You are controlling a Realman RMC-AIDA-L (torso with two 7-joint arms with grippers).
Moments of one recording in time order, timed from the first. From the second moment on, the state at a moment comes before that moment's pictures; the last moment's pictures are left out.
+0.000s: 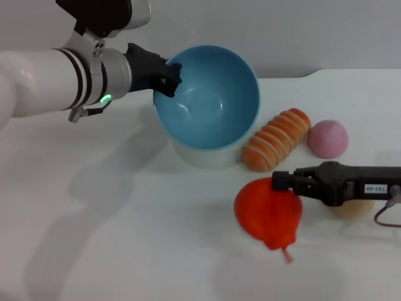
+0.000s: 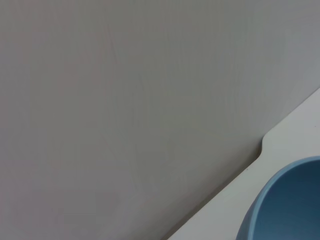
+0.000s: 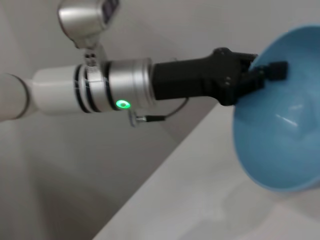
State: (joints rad) left arm -0.48 -2.06 1.68 1.32 2.49 0.68 -2.56; right arm 0.52 2.07 -0.73 -0.62 -1.97 -1.72 1.76
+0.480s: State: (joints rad) left arm -0.50 -2.07 1.71 1.30 2.48 0.68 -2.56; right arm 0.50 2.06 -0.73 -0.75 -1.80 -1.88 1.77
